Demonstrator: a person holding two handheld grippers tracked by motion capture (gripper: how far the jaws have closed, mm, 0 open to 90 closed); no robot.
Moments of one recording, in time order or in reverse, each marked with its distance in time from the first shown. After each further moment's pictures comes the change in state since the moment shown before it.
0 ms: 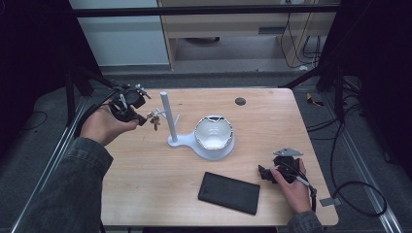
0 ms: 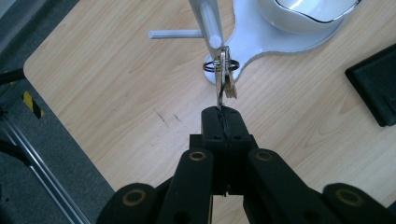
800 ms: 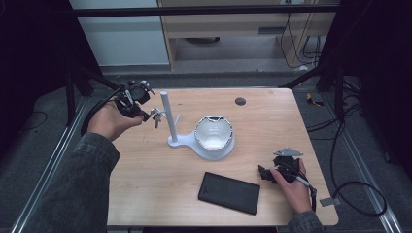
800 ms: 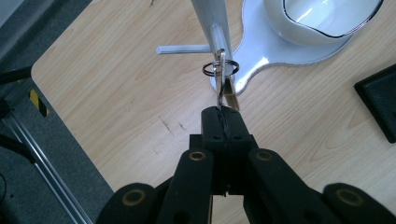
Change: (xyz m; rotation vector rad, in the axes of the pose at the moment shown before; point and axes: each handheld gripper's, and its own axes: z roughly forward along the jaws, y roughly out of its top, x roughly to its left) left arm 0.001 0.014 0.008 0.010 0.026 -0.012; right arm 0.000 0.000 0.000 0.002 0.001 -0.002
